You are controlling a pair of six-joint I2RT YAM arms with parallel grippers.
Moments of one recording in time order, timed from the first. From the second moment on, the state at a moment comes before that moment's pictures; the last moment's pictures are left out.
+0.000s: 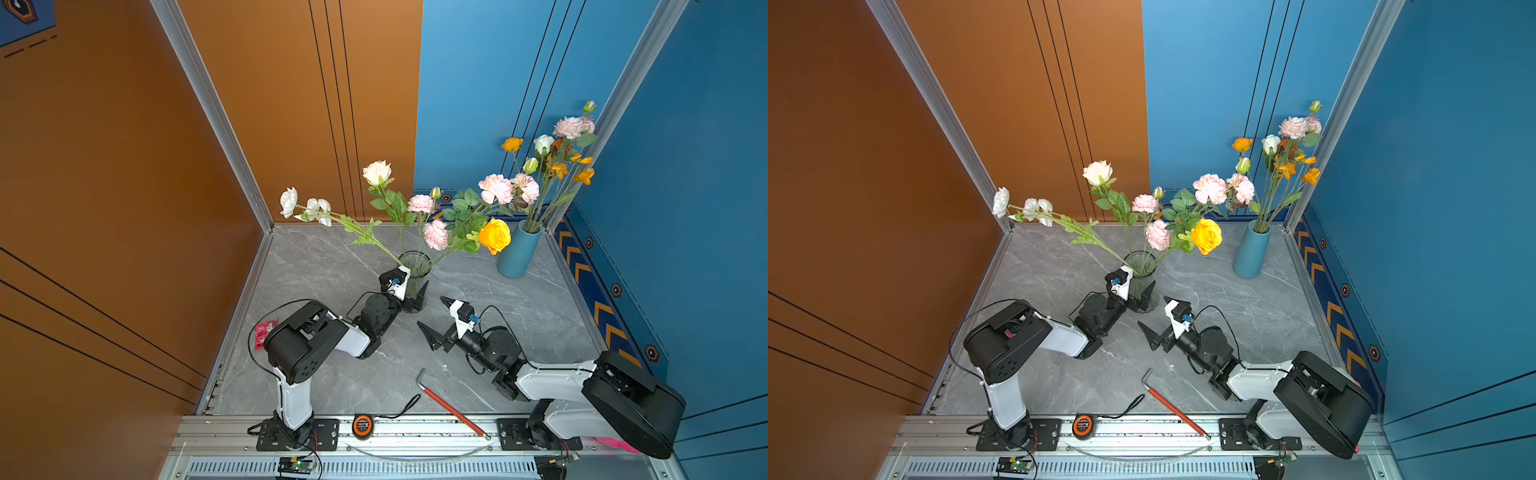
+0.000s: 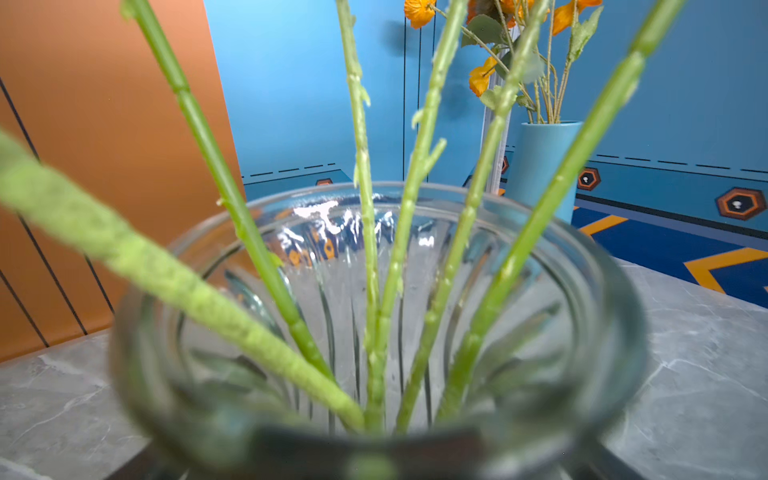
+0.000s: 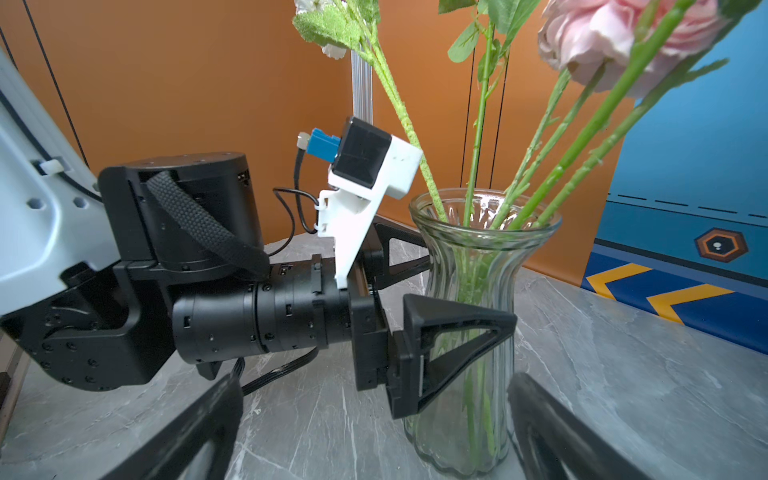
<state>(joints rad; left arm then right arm) -0.71 1.88 0.68 1.28 -0.16 0.02 0.80 1.33 0.22 1.19 -0.03 0.02</state>
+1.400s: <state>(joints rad) -0.58 2.01 1.04 1.15 0.06 -0.05 0.78 1.33 0.22 1.18 -0.04 0.02</state>
